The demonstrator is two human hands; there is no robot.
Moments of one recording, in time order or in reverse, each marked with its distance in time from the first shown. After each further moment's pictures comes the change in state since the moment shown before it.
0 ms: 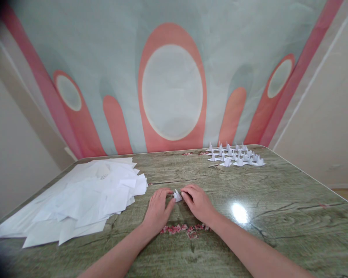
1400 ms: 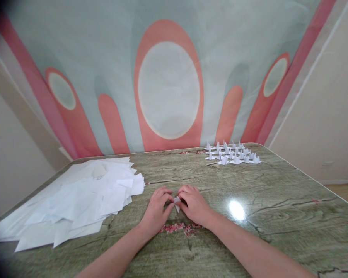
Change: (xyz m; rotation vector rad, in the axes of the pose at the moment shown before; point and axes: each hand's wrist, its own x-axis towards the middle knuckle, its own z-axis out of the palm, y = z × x) left_hand 0.000 0.002 -0.003 -0.126 -0.034 0.150; right_hand -0.001 -0.007 -0.001 -0.111 -0.161 -0.097
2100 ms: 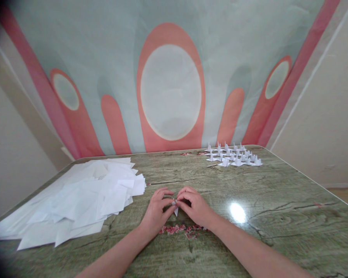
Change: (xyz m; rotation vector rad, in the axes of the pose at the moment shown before) left_hand 0.002 0.001 -0.005 -0.039 0.002 0.009; right_hand -0.003 -0.008 -0.006 0.344 0.086 0.015
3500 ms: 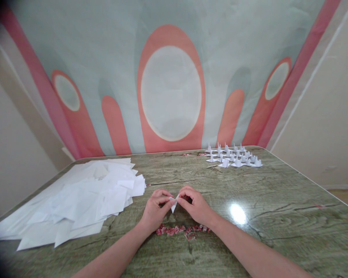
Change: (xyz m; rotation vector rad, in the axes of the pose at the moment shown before) left_hand 0.007 0.000 0.000 -0.208 0.089 -0.127; right_hand 0.006 -0.003 -0.002 0.079 0.032 0.088
